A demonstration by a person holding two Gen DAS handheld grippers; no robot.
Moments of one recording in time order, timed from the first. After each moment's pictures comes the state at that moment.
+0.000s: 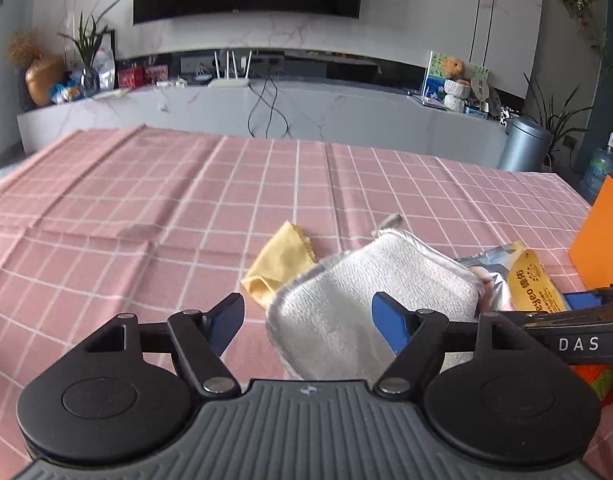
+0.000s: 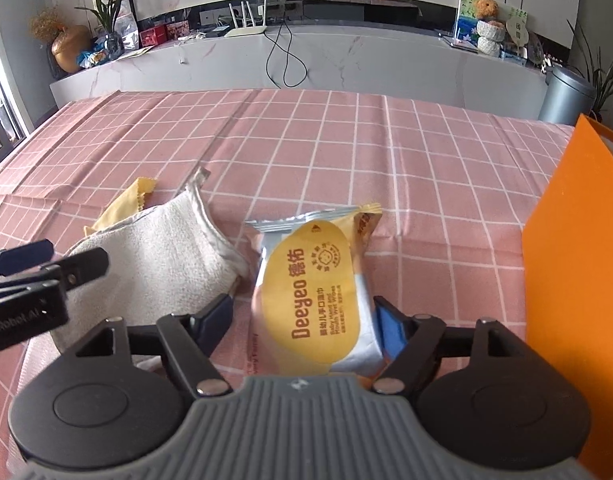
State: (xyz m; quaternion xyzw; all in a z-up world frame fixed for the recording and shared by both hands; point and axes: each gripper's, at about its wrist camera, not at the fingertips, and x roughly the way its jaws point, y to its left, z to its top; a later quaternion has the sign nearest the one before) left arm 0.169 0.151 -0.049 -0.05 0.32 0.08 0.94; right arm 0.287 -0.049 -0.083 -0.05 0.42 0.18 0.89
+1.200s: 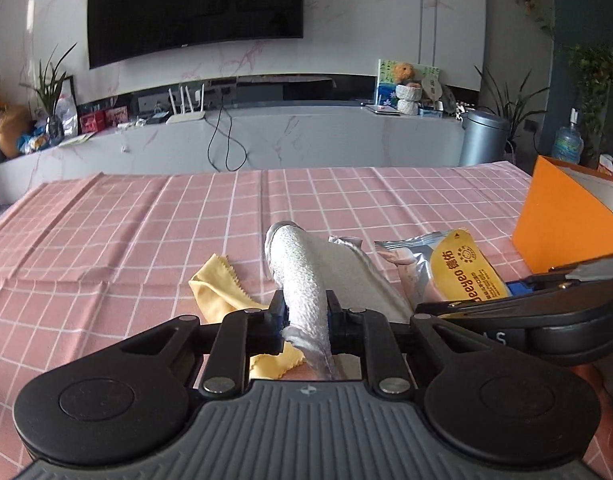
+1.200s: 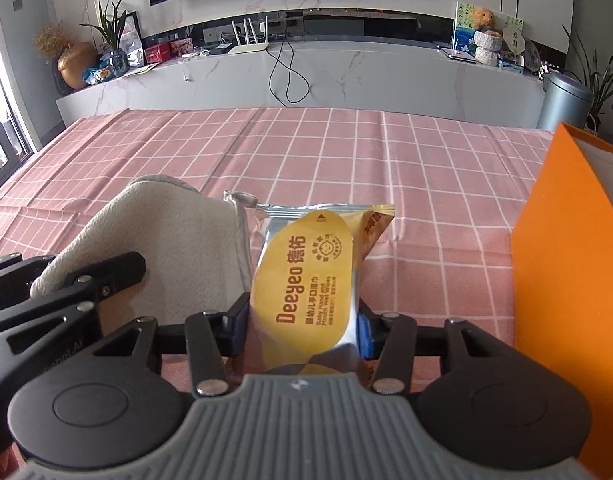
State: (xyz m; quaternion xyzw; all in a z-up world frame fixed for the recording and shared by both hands) left arm 0.159 0.098 -0.033 -0.01 0.30 0.03 0.95; right arm 0.268 -0.065 -0.067 -0.03 0.40 0.19 0.90
